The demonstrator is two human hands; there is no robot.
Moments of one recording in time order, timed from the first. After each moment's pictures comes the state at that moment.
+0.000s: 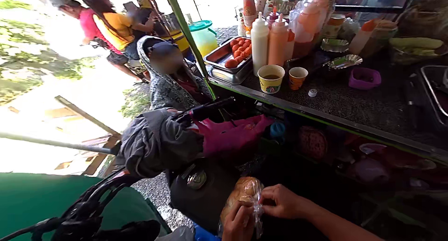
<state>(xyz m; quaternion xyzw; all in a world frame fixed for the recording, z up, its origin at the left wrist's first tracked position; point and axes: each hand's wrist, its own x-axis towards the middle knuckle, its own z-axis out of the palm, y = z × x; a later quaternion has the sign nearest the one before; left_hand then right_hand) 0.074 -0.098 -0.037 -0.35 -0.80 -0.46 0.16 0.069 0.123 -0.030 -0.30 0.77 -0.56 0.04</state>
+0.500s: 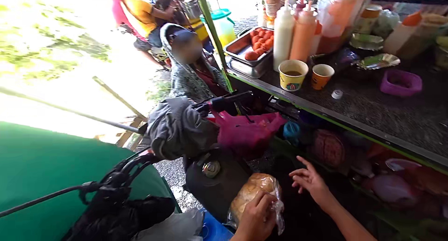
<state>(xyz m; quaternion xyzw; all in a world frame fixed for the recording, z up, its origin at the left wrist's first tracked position) 0.066 -0.081 -0.019 -0.35 -0.84 -0.40 0.06 0.066 0.161 -0.043 0.07 0.66 -0.74 0.04</state>
